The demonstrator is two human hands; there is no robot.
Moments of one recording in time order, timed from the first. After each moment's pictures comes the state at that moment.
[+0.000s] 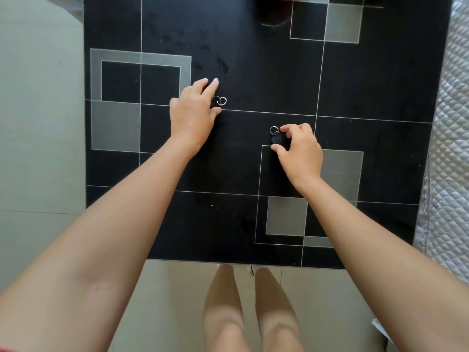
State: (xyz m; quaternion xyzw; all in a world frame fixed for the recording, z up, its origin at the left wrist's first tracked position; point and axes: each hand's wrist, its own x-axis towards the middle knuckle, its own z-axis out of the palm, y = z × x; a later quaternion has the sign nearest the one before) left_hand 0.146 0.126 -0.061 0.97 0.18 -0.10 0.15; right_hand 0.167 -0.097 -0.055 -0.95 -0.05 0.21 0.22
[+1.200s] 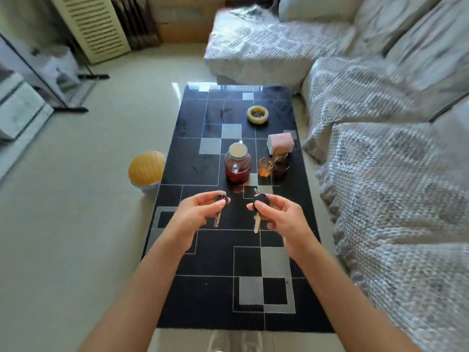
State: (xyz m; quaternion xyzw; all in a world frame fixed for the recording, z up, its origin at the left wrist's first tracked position) left_hand 0.074 0.033 0.383 0.68 0.26 -0.07 0.68; right_hand 0.130 -0.162 0.389 -0.69 0.01 0.27 0.67
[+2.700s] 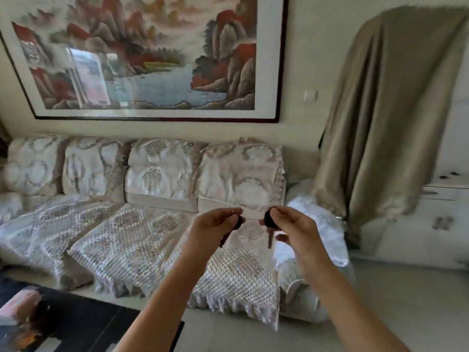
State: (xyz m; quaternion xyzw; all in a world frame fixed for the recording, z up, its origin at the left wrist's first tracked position) left_hand -0.274 -0.267 0.613 0.58 -0.41 -0.29 0.64; right_hand -0.428 -0.358 0.611 -0.59 0.29 -0.43 0.62
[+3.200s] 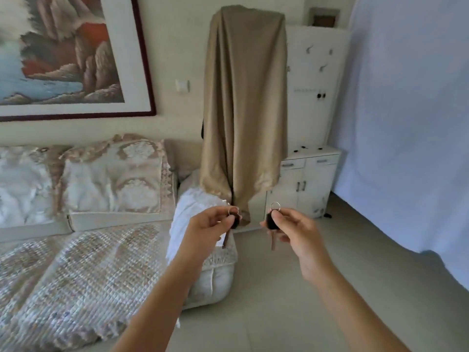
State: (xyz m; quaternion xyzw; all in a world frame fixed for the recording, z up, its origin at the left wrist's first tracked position) left_hand -0.586 -0.428 0.600 0.50 -0.53 -0.41 0.55; right_hand -0.771 -0.446 0.597 -0.50 0.43 -0.55 0.50
